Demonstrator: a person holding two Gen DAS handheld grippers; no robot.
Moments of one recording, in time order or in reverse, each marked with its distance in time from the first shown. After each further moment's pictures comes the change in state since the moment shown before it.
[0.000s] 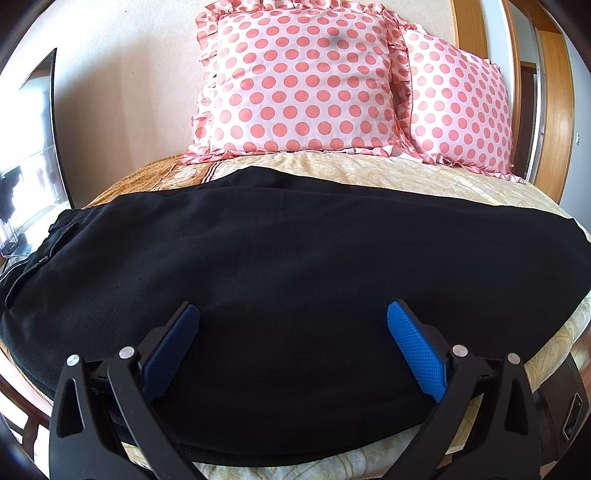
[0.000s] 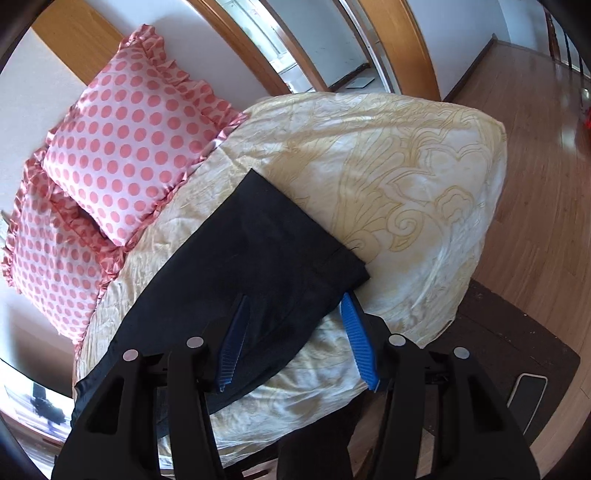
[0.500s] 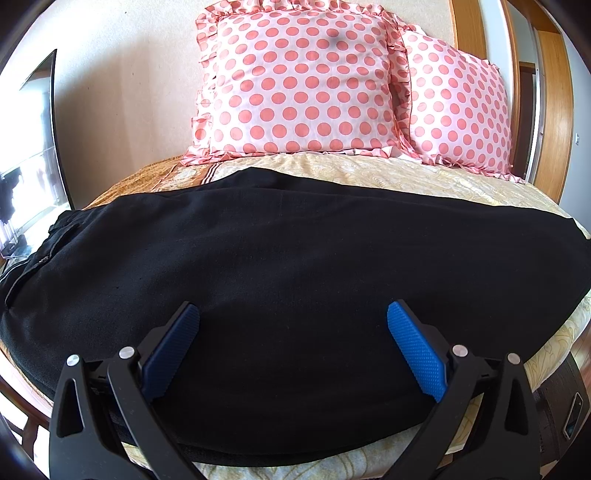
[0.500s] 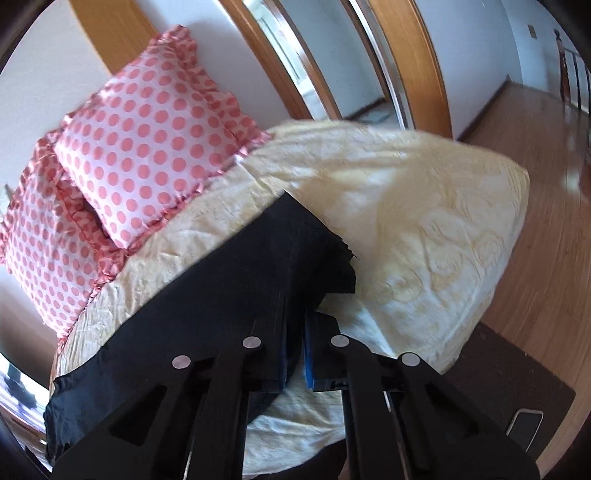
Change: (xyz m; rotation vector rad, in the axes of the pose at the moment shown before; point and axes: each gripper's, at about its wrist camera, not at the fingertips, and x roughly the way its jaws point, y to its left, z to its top) left arm -0.001 0.000 -0.001 0.000 -0.004 0.001; right arm 0.000 0.038 0.004 -0.153 -0.167 -0.021
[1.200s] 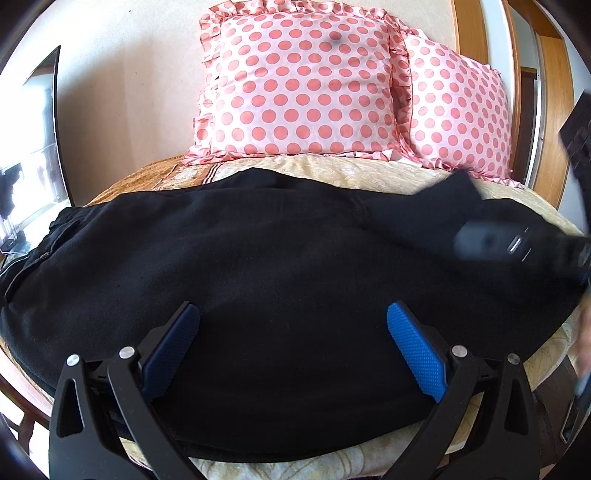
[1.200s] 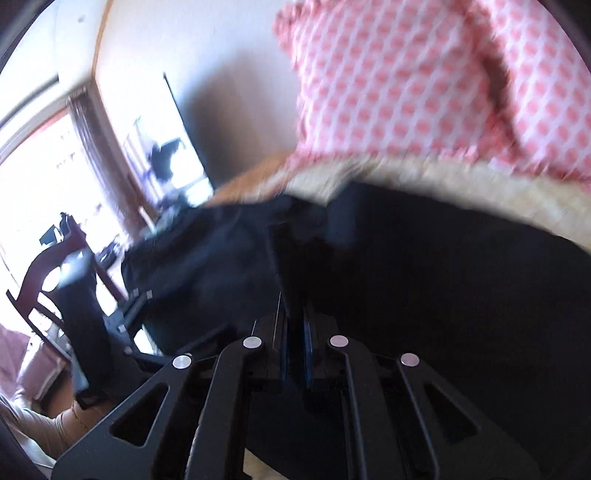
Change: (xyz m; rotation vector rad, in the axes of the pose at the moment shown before) left arm -0.003 0.002 0.003 -0.017 -0.004 -0.014; right arm 0.050 0.366 -0.217 -0.726 0.410 0.772
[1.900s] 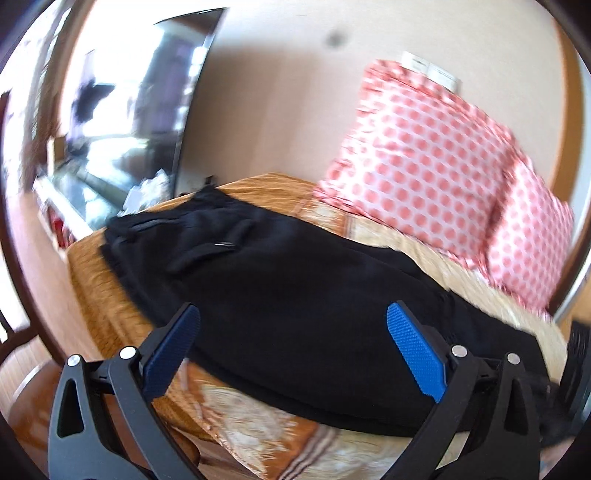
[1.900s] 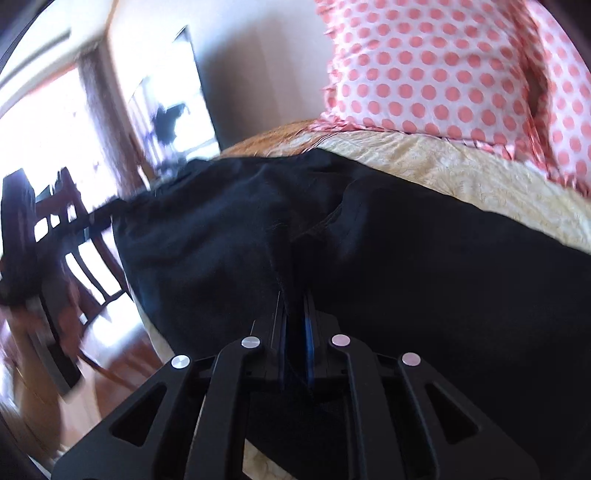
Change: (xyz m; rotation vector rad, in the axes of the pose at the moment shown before) left arm -0.083 0.140 -0.009 -0.494 -0.147 0.182; right arm 0.022 0.055 -0.018 -0.247 0.045 -0.099
